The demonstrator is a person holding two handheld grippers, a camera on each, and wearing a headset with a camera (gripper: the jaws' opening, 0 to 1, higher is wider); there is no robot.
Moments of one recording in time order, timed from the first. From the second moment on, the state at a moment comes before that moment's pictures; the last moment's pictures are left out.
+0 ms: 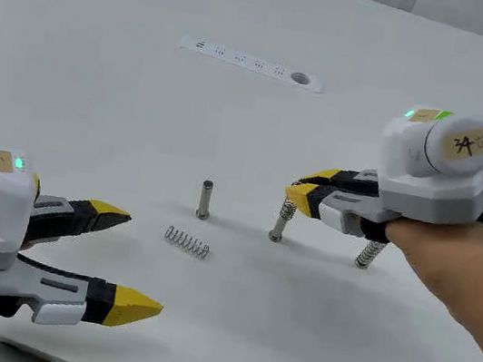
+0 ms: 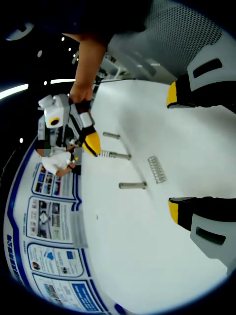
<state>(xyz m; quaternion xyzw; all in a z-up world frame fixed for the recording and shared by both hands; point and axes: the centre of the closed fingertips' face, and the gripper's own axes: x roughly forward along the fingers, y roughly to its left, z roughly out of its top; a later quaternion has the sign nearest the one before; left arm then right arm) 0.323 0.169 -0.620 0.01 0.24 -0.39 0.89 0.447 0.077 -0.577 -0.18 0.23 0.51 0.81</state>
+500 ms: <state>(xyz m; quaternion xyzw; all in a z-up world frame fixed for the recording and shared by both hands) 0.324 0.169 -0.619 0.00 0.23 -0.38 0.89 0.448 0.079 -0.598 -0.19 0.25 0.51 0.80</state>
